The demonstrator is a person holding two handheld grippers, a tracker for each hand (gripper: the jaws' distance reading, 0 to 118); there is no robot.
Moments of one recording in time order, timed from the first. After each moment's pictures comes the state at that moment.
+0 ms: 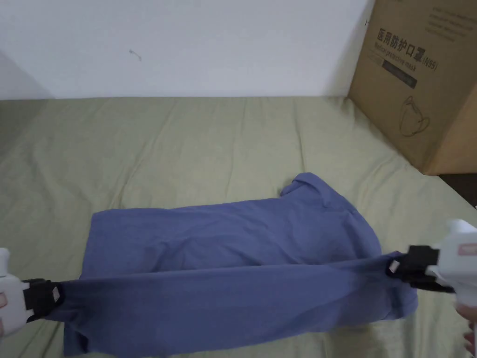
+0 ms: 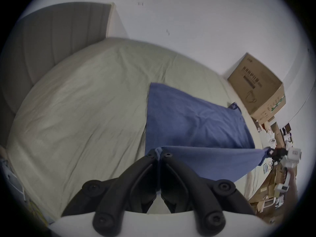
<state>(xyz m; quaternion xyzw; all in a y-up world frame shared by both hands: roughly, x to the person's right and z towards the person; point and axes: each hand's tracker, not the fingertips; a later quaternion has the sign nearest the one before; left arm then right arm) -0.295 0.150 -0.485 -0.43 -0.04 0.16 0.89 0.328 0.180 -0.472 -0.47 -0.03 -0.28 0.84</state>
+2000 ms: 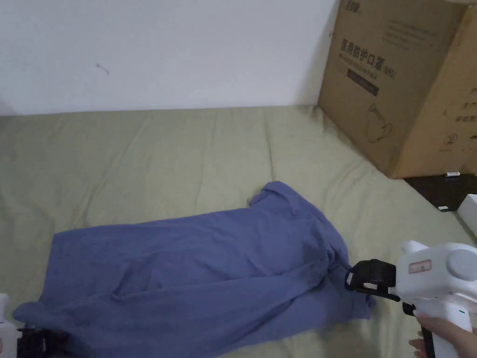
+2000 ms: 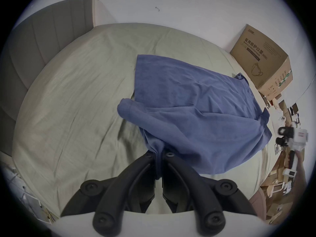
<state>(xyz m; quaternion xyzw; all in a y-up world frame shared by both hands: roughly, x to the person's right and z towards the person) -0.243 0.138 -0.454 -0.48 -0.05 0.09 0.87 0.378 0.128 -0.472 -0.51 -0.09 -0.25 0.82</state>
